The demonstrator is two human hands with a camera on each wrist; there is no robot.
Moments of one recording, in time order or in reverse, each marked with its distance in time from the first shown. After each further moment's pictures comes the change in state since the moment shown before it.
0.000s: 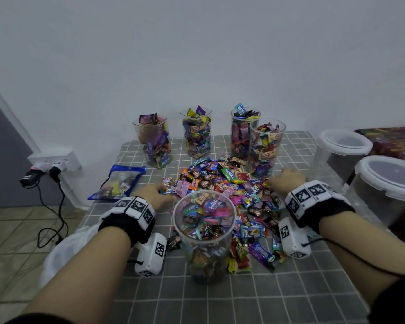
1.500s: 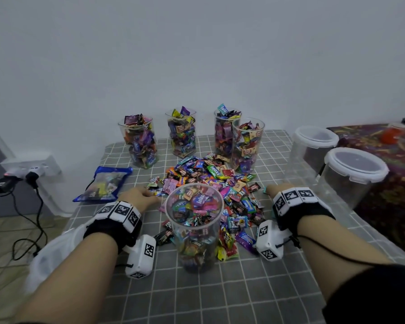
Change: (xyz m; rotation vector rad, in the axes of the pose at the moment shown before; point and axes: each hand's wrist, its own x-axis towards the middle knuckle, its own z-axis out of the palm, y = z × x) left_hand 0.004 -0.022 0.009 -0.055 0.031 0.029; right_hand -0.039 0.031 0.012 0.231 -0.119 0.137
